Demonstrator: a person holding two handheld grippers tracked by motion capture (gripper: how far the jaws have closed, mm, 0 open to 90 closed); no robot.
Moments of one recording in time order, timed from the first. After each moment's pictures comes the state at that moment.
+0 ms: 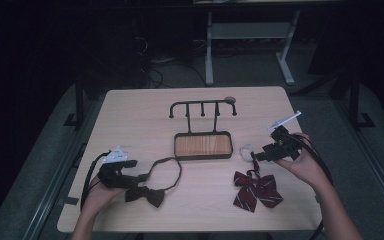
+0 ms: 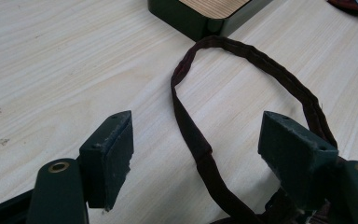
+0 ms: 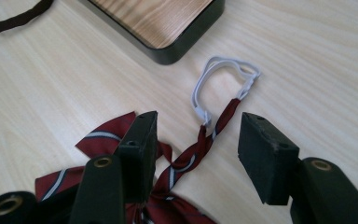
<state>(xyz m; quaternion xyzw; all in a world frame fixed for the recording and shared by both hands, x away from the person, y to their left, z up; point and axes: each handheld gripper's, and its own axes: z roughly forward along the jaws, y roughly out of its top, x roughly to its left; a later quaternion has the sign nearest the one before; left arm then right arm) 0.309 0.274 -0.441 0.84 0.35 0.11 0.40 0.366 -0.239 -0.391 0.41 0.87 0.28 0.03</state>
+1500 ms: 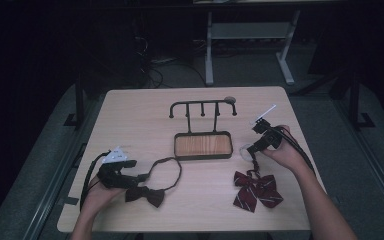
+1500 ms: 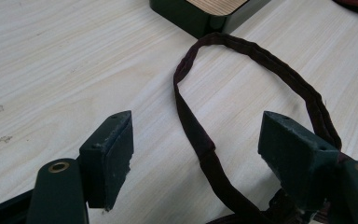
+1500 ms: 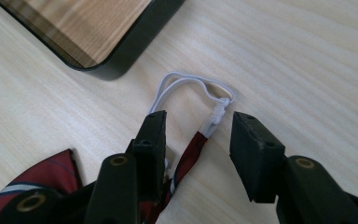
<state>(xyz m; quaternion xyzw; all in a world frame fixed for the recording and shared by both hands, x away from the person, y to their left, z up) 0.310 0.276 -0.442 0.84 0.35 0.11 0.40 0.422 -0.209 -0.424 0.43 0.88 0.20 0.02</state>
